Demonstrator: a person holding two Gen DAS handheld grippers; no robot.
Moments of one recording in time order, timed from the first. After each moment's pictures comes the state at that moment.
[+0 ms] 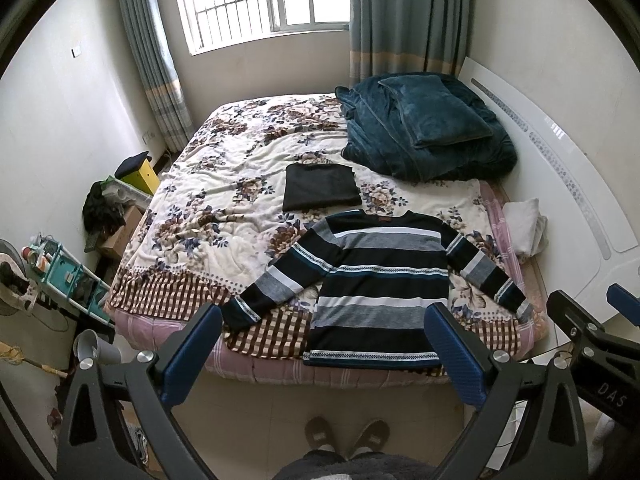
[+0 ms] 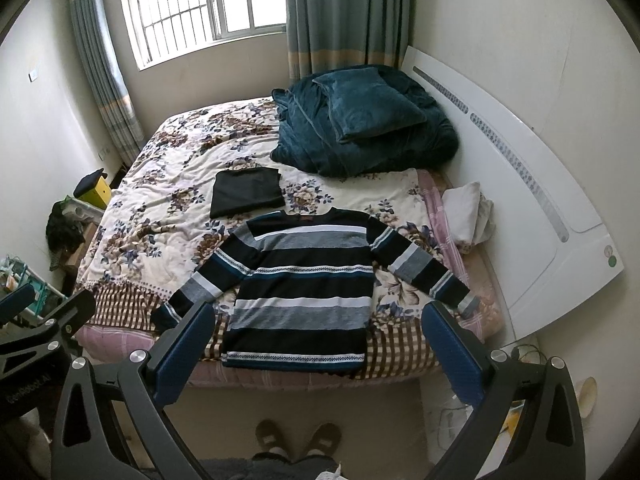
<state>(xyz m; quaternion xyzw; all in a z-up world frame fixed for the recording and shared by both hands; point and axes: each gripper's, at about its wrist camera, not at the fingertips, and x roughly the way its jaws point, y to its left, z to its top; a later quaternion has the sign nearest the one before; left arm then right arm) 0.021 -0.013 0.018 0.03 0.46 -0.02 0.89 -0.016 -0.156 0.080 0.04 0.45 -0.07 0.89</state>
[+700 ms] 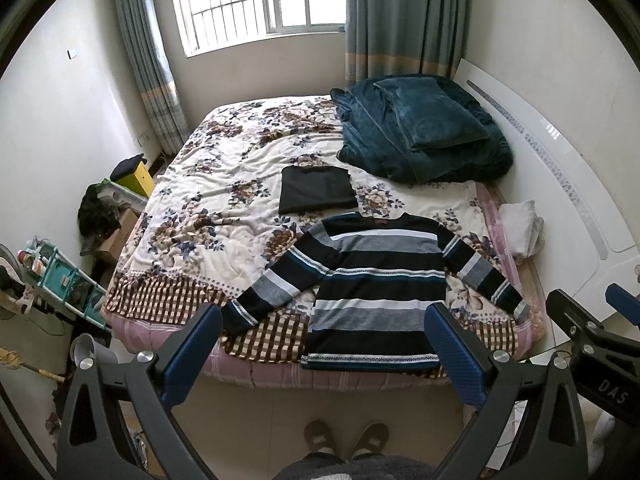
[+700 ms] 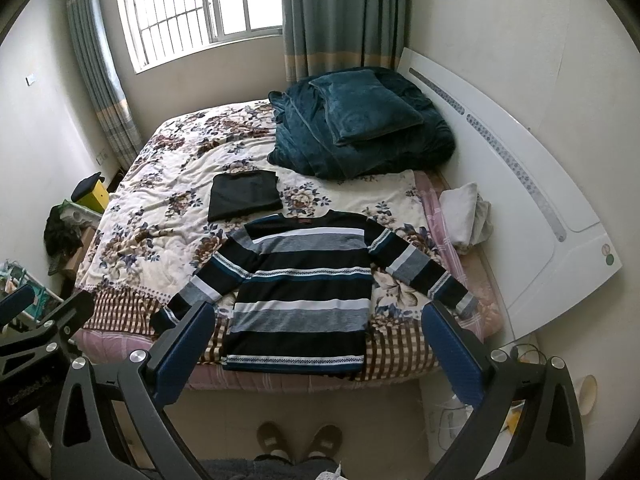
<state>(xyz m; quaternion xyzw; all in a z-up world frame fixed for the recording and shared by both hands) 0.033 -0.024 0.030 0.03 0.46 -0.02 0.89 -0.020 -0.164 0.074 0.04 0.45 -0.07 0.89</state>
